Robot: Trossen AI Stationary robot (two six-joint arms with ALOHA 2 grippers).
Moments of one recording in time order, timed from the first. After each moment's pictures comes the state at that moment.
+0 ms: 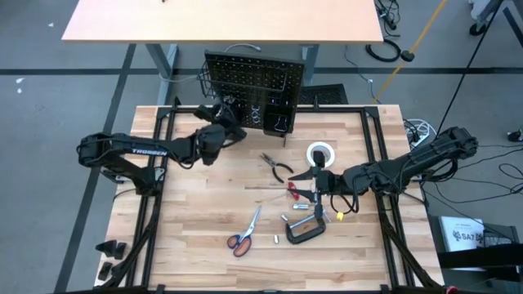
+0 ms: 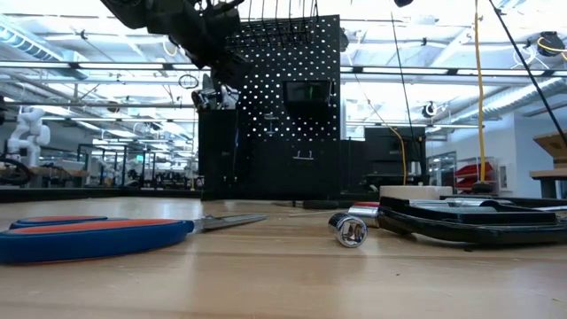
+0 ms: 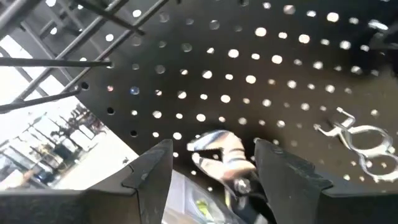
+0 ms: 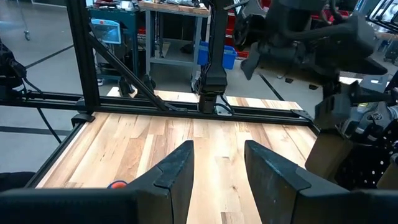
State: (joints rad) left arm 0.17 1.39 0.84 0.38 -1.12 0.48; right arm 0.35 1.17 0.84 0.18 0.41 -0.01
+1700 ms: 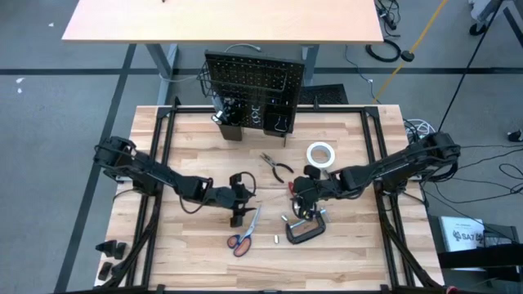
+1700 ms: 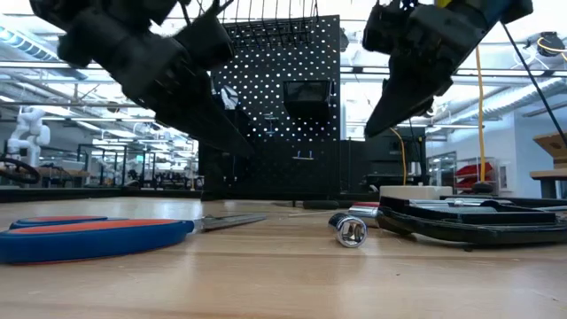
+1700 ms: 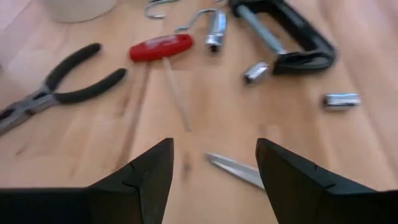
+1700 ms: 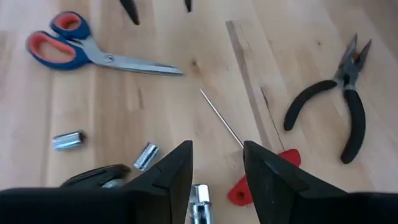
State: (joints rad) left arm -0.27 1.59 0.68 0.28 -0.24 -0.17; right arm 0.25 1.45 0.84 -0.24 0.23 0.40
